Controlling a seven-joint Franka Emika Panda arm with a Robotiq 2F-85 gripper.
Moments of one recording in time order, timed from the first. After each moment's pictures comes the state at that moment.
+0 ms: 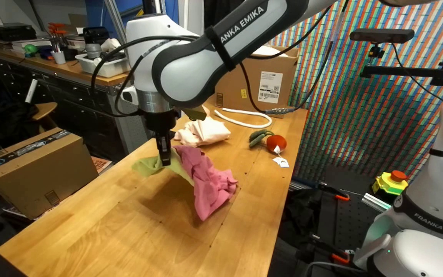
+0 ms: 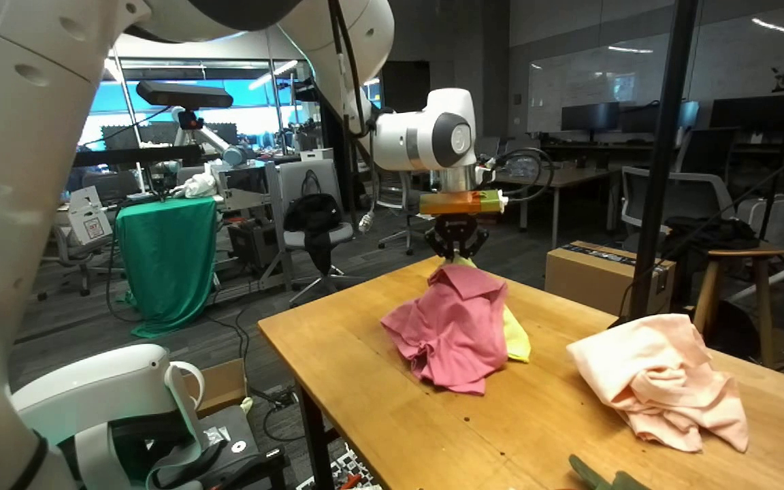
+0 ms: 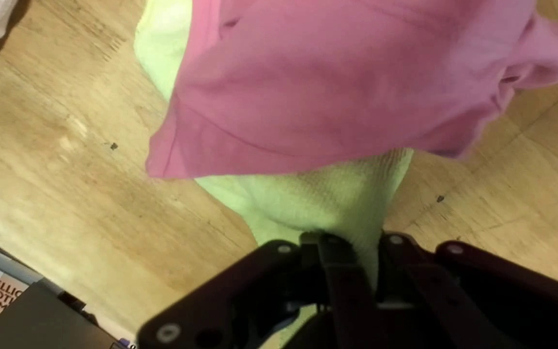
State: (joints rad) arm 0.13 0.48 0.23 -1.73 -0.17 2.25 -0.41
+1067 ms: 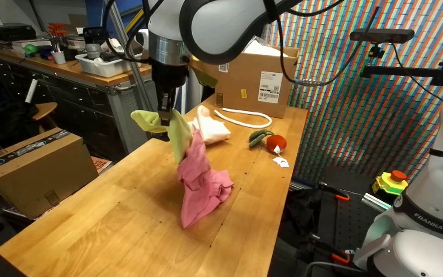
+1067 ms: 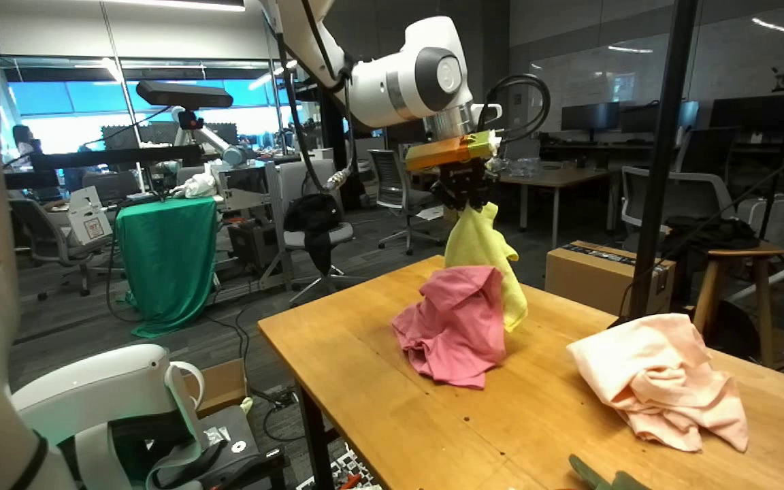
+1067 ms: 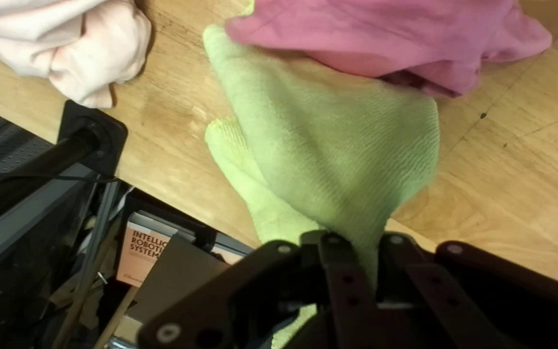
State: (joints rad) arm 0.14 0.23 0.18 -1.87 -0.21 2.35 -0.17
